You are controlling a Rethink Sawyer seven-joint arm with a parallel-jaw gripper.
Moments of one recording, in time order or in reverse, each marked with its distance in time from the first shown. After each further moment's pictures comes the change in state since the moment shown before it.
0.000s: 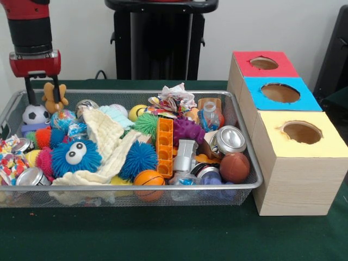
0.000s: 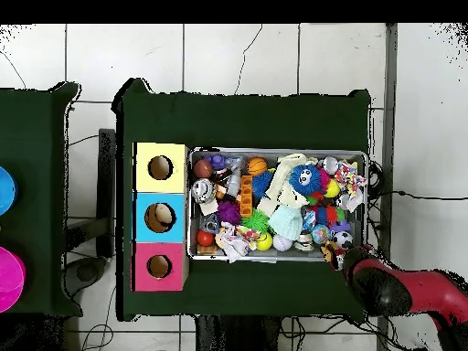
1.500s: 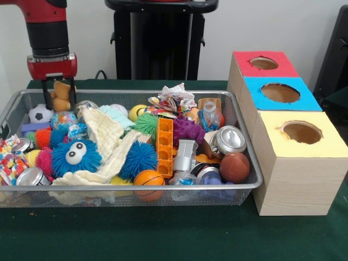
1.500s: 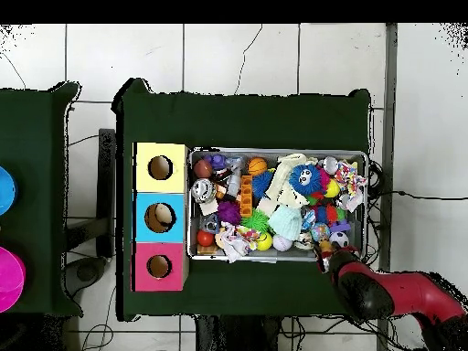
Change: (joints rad) arm 0.076 -0.005 -0.080 0.039 -0.010 -0.113 0.000
